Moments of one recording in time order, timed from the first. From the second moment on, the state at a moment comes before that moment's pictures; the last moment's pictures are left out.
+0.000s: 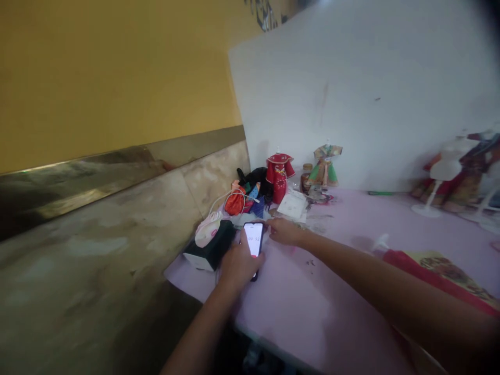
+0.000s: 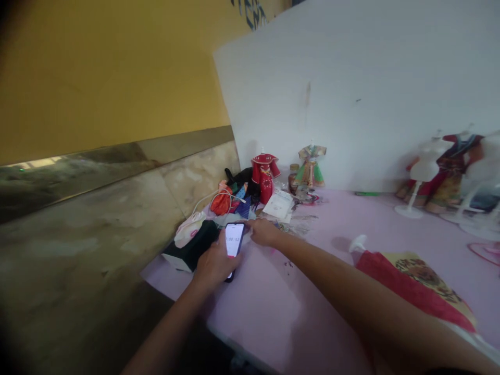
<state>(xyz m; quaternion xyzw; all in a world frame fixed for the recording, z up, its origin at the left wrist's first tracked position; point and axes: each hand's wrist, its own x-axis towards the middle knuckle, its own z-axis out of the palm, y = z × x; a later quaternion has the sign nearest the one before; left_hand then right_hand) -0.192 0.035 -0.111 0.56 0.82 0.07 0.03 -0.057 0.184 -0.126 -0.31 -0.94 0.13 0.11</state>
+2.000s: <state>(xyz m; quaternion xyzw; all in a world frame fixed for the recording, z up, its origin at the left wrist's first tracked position) -0.221 0.006 -0.053 0.55 0.83 0.09 -0.01 0.028 0.083 -0.107 -0.20 -0.97 0.12 0.09</state>
